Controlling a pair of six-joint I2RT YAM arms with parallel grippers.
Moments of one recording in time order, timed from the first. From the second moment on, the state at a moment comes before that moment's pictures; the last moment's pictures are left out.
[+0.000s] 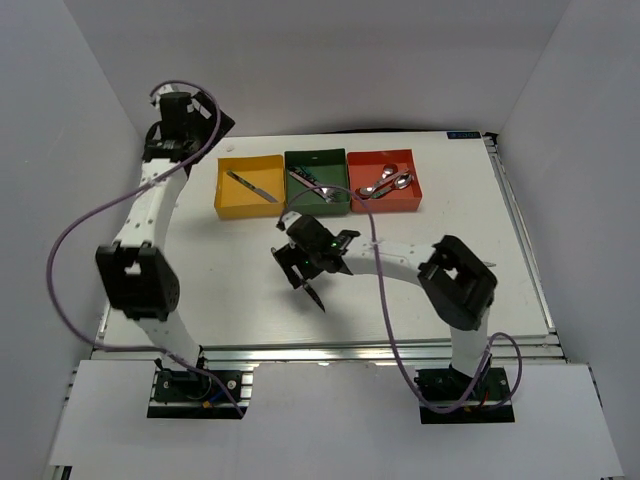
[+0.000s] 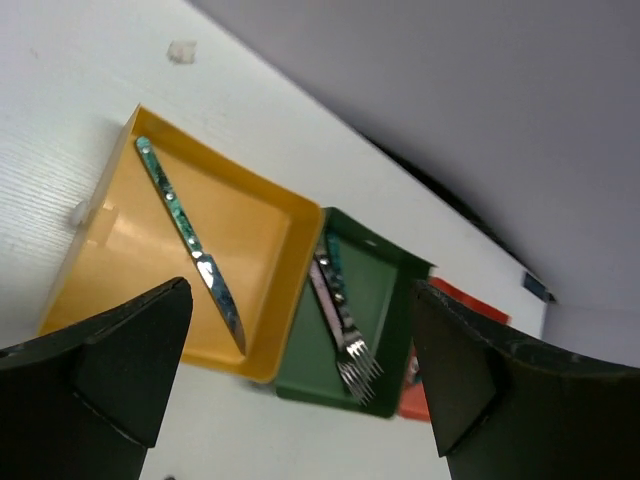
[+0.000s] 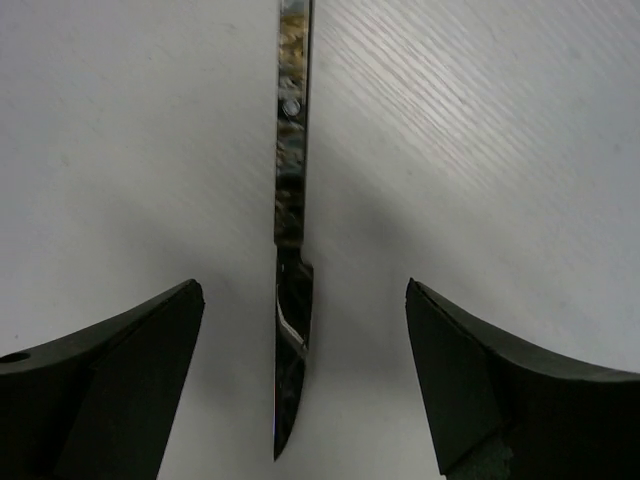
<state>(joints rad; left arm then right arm) -0.05 1.85 1.77 -0.43 -0.04 -0.75 0.98 1.86 1.26 -0.31 0.06 0.23</state>
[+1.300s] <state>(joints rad) -0.32 0.94 0.60 -0.05 0.26 -0.97 1.07 1.64 1.34 -0.22 -0.08 0.34</state>
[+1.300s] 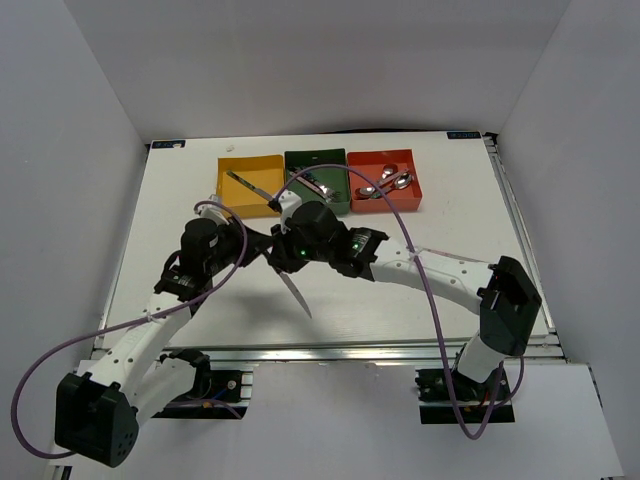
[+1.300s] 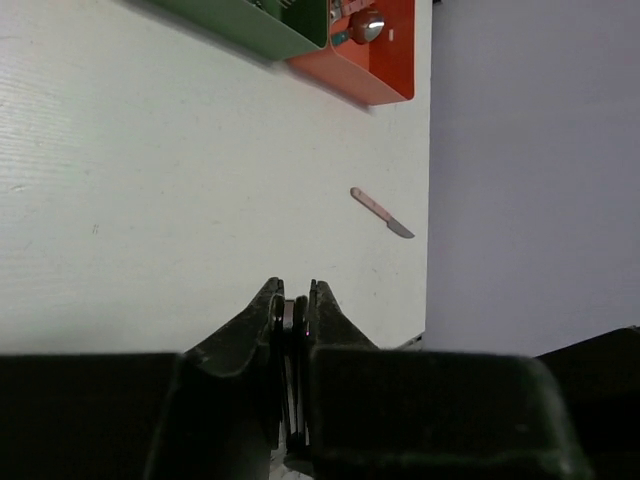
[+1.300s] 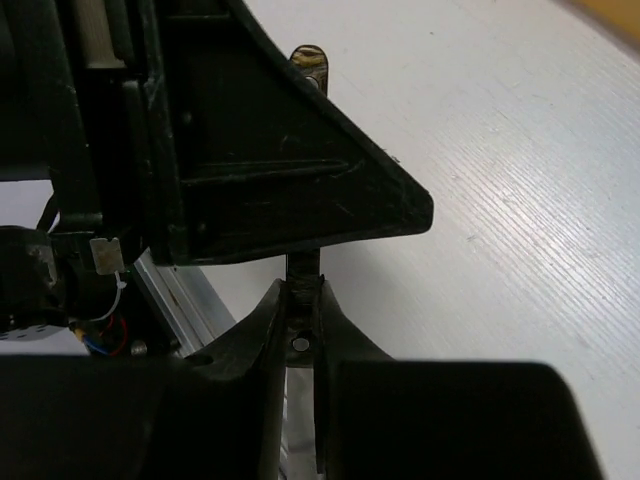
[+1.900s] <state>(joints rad) -0.14 1.71 1.48 -0.35 -0.09 -0.84 0.89 1.11 1.00 -0.38 0.30 0.41</state>
